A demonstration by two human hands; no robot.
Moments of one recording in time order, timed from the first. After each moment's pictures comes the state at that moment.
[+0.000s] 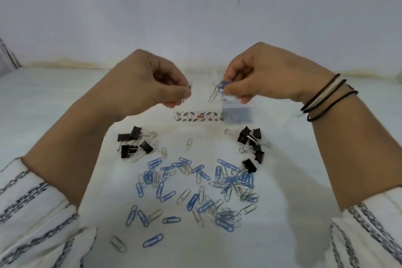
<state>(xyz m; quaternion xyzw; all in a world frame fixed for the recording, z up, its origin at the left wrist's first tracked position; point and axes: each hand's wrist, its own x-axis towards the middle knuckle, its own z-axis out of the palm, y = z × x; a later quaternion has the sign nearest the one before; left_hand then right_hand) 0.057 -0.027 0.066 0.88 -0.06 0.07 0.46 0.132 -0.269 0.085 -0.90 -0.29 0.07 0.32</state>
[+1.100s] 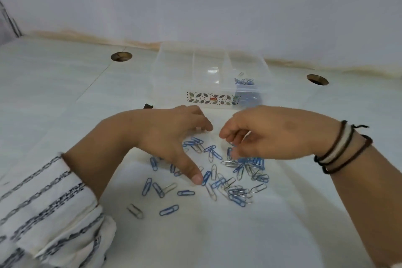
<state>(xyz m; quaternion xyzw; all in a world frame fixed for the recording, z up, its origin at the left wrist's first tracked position) 0.030 -0.030 0.008 0.95 -0.21 -0.22 0.11 0.060 -0.257 0.034 -0.90 -0.37 0.21 0.07</state>
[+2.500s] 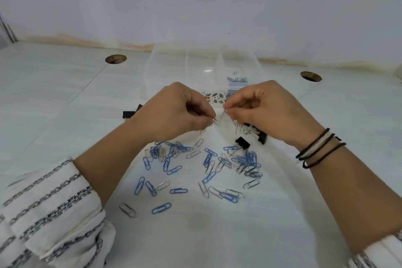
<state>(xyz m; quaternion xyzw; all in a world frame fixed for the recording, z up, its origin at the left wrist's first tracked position) 0.036 -0.051 -0.006 0.90 -0.10 0.02 0.43 0.077 -0.272 0.005 -0.89 -0.23 0.01 0.40</state>
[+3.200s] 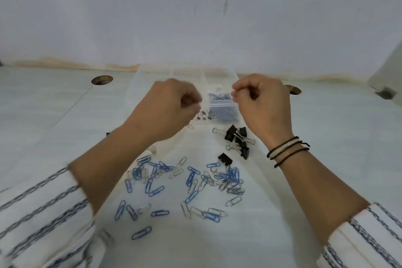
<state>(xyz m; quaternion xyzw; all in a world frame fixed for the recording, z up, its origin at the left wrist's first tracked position) 0.059 -0.077 0.023 0.93 -0.08 0.15 0.31 0.105 -0.278 0.006 -0.84 -0.13 -0.25 0.47</state>
